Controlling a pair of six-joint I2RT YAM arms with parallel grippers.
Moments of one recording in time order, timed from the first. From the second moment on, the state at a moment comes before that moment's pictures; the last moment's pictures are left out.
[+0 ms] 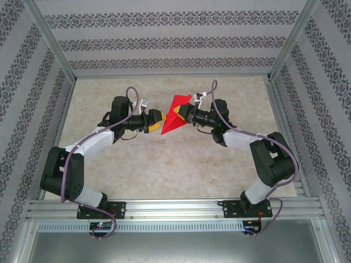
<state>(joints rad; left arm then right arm) -0.32 1.49 0.89 0.09 0.92 -0.93 0.43 1.65 0.82 0.78 -0.76 1.21</state>
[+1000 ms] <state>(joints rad) -0.36 1.52 0.96 0.06 0.91 -0.91 0.35 1.50 0.84 0.41 -0.72 1.07</state>
